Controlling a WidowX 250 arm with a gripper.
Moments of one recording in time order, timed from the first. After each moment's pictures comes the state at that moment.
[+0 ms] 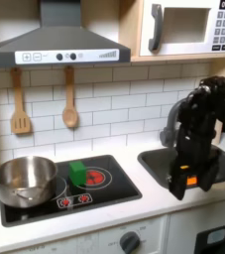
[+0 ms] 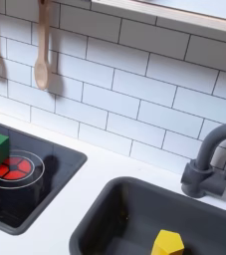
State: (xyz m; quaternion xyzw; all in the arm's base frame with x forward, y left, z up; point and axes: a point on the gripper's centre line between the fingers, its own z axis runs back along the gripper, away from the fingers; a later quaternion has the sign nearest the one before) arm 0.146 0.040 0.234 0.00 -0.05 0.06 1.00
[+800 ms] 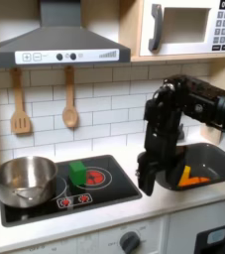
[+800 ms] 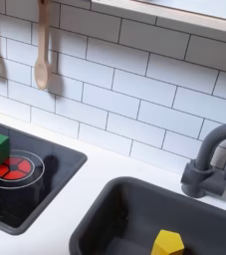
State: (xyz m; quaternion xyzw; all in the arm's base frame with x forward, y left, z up) arm 0.177 0.078 0.231 0.01 -0.04 0.09 1.00
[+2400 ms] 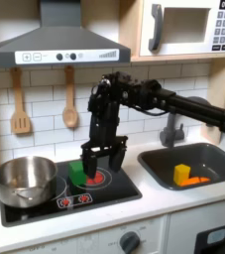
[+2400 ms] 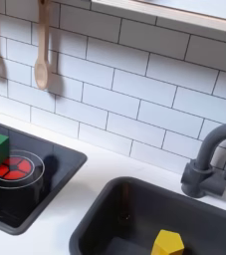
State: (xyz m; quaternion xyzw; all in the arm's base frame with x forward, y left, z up) arm 0.283 0.133 0.212 0.04 -0.03 0.12 0.99
